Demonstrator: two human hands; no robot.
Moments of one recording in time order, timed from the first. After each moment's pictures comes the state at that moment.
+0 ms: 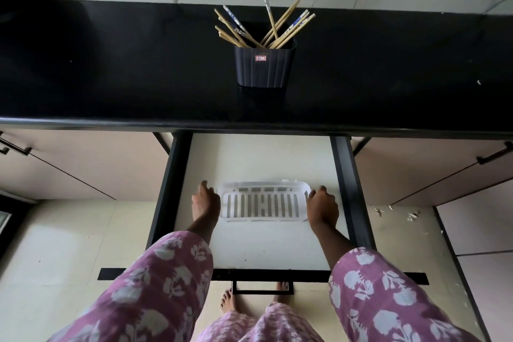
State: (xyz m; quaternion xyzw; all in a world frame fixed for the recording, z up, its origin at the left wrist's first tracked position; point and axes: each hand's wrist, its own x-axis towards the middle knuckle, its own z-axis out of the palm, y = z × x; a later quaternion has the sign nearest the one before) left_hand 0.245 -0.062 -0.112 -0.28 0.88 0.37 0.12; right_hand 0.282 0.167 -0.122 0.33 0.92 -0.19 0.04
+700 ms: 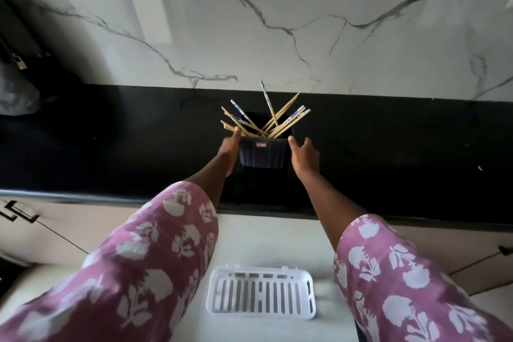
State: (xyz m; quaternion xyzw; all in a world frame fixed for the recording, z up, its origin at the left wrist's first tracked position) left_hand 0.009 0.004 0.050 -0.17 0.72 0.66 0.11; right_hand 0.056 0.165 0.061 0.23 0.83 -0.50 -0.06
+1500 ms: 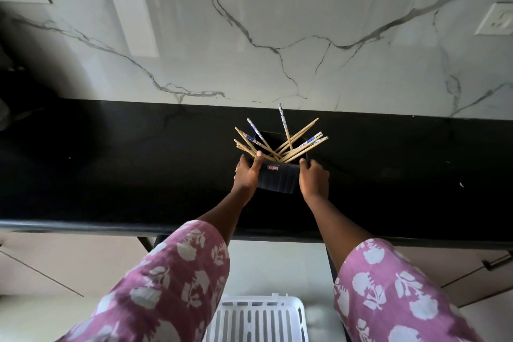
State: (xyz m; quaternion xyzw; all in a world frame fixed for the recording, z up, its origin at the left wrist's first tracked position) left_hand 0.017 0.062 0.027 -0.05 0.77 0.63 0.06; right_hand 0.050 0.204 0.053 0.26 0.86 -0.41 -0.12
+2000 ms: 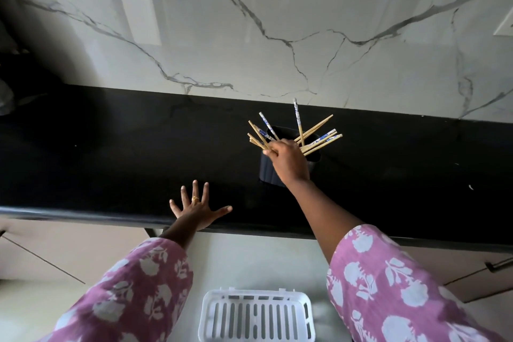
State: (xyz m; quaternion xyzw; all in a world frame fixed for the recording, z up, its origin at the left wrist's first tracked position) left_hand 0.049 -0.072 -0.037 -0.05 0.97 0.12 0.22; right_hand 0.026 0.139 0.072 -0.03 0.95 -0.26 -0.16
